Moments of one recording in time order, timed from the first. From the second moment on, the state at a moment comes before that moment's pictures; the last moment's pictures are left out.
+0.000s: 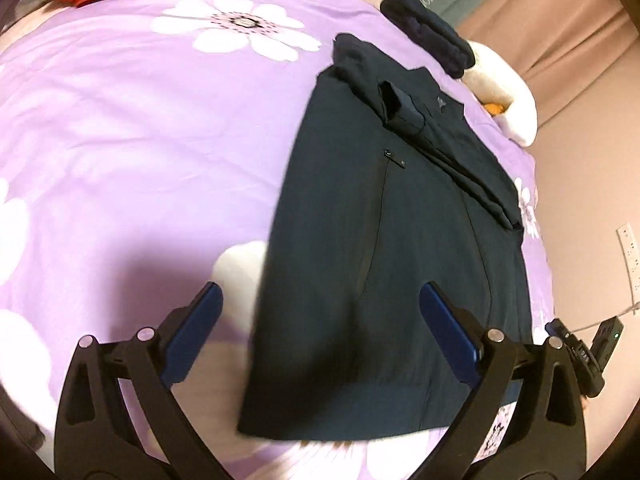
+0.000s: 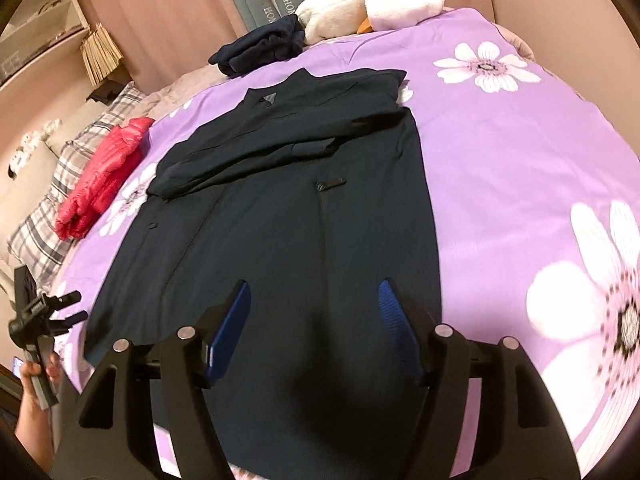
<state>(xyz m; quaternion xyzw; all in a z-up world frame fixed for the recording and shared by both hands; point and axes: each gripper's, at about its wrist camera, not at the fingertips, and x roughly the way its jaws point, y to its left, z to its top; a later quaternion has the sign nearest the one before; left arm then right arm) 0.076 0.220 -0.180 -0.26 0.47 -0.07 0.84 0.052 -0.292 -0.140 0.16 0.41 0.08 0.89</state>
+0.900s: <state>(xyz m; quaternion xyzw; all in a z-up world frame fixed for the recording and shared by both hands) 0.013 0.214 -0.206 -0.31 0.47 -0.12 0.82 -0.030 -0.324 -0.175 0.26 0.42 0.06 0.87</state>
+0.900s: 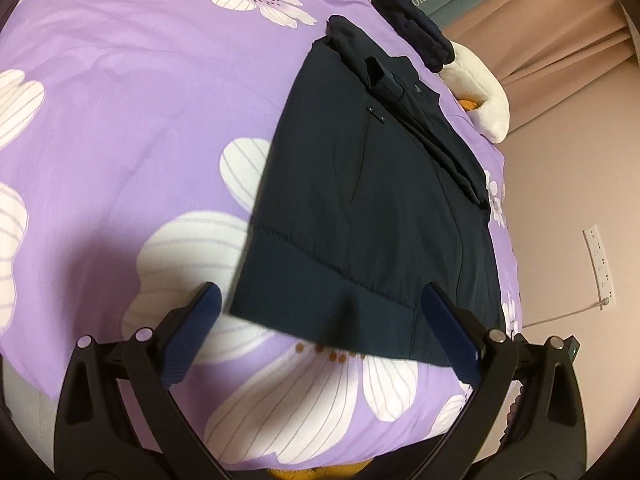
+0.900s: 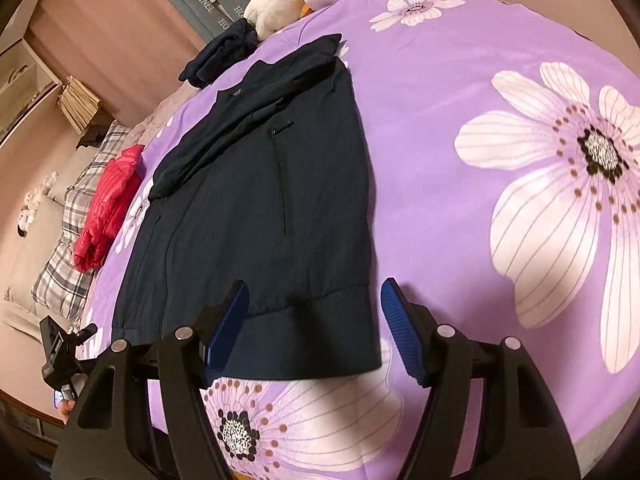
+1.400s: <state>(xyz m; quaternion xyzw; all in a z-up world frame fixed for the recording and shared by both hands) -0.020 0.223 -0.205 -0.32 0.46 -0.12 0.82 -0.055 -0.308 -0.159 0.27 0.39 0.08 0.88</state>
